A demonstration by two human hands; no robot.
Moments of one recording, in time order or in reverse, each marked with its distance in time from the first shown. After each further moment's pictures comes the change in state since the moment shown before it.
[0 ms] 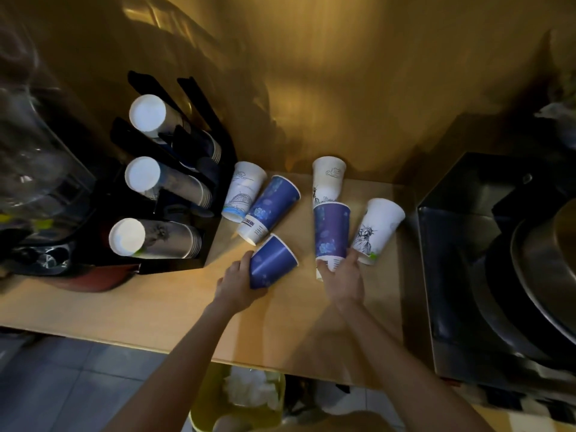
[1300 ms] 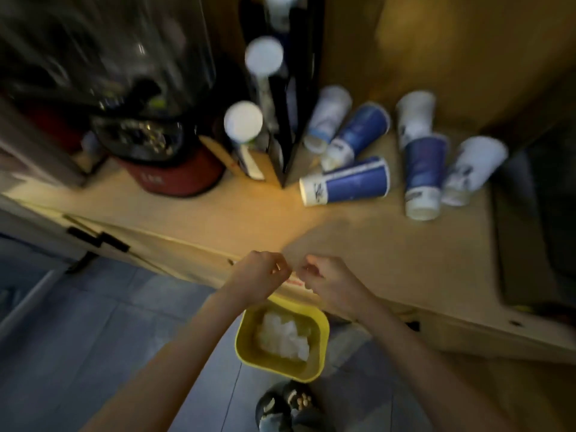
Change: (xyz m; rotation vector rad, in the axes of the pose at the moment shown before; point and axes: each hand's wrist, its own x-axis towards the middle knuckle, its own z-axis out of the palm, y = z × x) left_hand -0.121 -0.137 0.003 -0.115 -0.007 0.155; right_hand -0.185 -0.024 0.092 -0.076 -0.708 -0.478
